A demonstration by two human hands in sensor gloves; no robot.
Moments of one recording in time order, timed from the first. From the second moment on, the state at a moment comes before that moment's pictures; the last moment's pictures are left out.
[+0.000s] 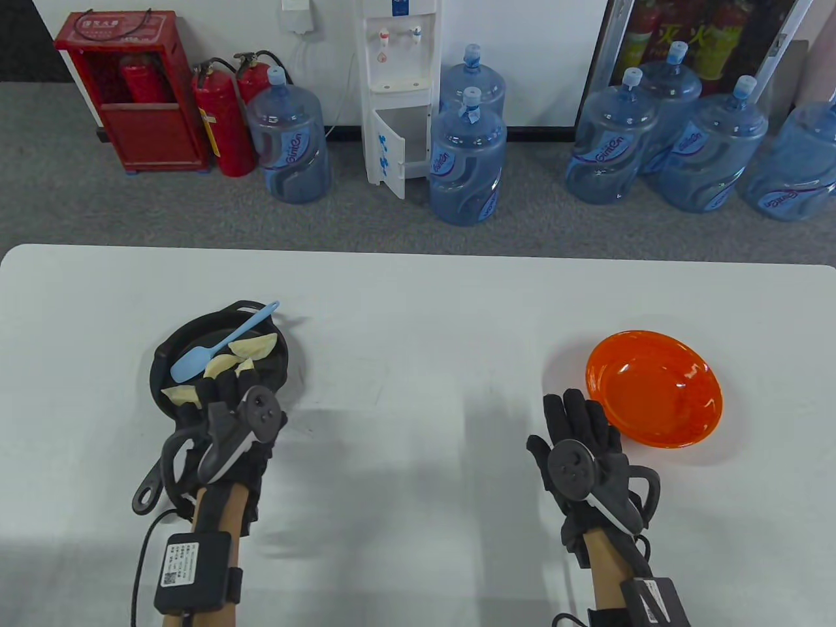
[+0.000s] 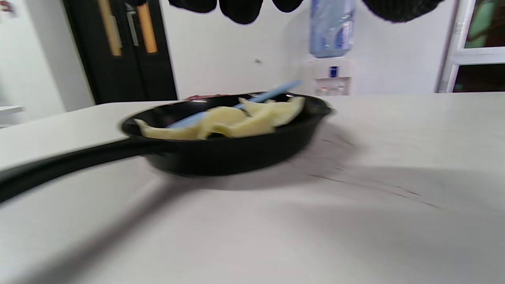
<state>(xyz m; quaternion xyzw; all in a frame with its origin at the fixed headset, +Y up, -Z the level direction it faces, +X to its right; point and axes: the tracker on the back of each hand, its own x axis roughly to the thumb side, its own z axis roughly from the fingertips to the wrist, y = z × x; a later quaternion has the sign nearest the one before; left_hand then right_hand) -0.278 -0.697 -0.326 -0.05 0.14 -0.03 0.99 0.199 -0.723 -0.285 0.00 -0.06 1.00 0.06</state>
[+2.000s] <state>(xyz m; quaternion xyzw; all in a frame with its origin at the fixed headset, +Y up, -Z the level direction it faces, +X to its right) -0.327 -0.723 -0.327 -0.03 0.13 -0.01 0.99 0.215 -0.719 -0.282 -0.03 -0.06 0.99 0.08</state>
